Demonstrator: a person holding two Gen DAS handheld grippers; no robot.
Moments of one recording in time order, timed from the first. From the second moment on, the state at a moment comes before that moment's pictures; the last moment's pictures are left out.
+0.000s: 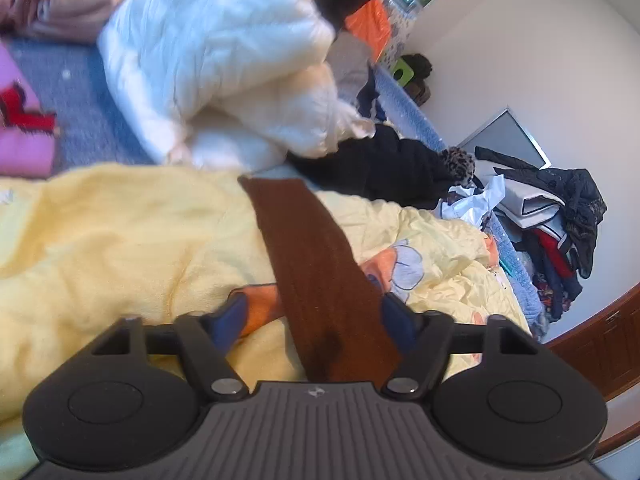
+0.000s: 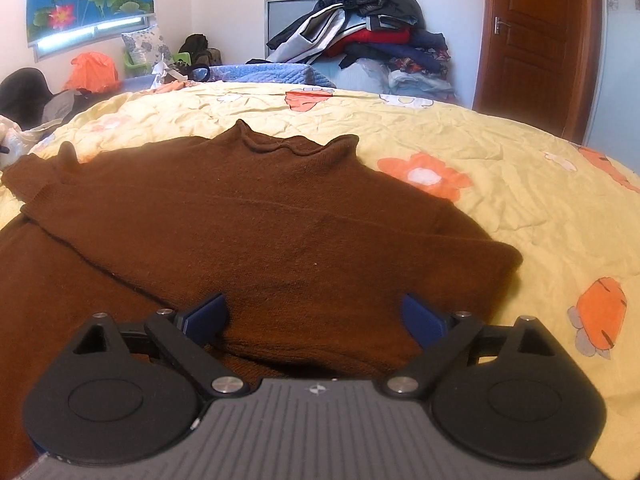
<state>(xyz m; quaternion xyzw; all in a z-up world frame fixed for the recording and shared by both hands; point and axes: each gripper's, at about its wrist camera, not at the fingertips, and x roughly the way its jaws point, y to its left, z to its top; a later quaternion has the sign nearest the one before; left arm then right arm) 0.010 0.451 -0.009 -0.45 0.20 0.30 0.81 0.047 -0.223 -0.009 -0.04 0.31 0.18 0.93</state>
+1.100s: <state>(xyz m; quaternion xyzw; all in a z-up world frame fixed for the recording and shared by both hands) -0.026 0.117 0.030 -0.15 0.27 -0.05 0.95 0.064 -0.253 0.038 0.28 0.35 0.23 0.86</state>
